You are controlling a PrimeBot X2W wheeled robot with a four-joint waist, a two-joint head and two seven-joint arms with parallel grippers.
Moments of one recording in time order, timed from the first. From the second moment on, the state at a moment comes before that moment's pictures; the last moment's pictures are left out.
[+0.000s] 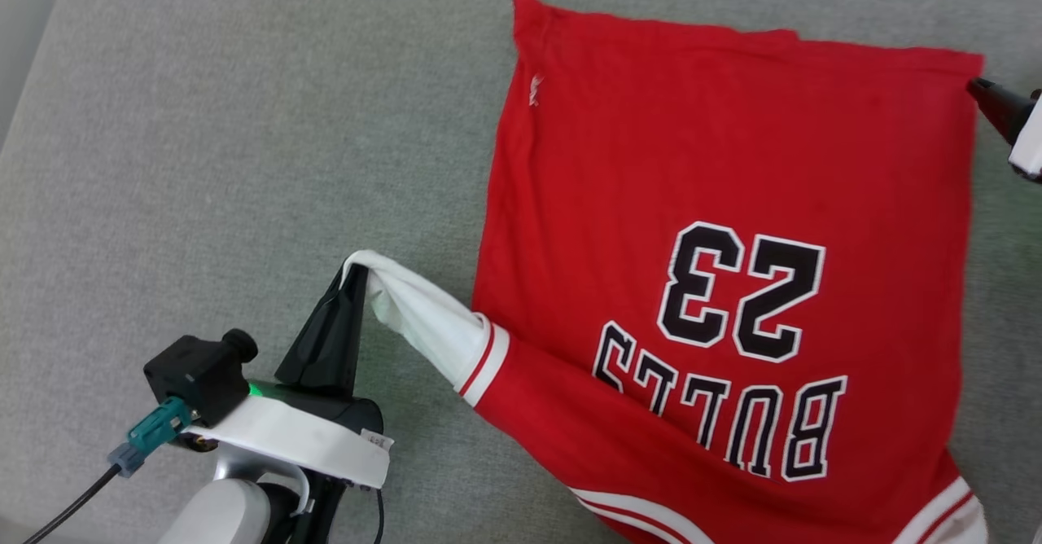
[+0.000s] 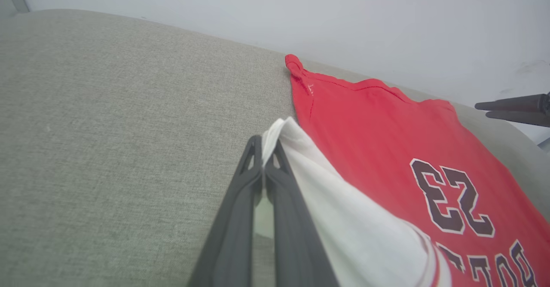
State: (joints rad) left arm -0.16 0.41 -0.40 -0.13 -0.72 0.12 -0.18; right arm -0.84 -0.24 -0.28 0.46 0.23 0.13 0.83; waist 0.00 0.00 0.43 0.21
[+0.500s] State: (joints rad) left arm -0.21 0.38 -0.42 -0.10 -0.71 0.08 -0.21; right arm -0.96 -0.21 -0.39 0.51 0.10 0.13 1.04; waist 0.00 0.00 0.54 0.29
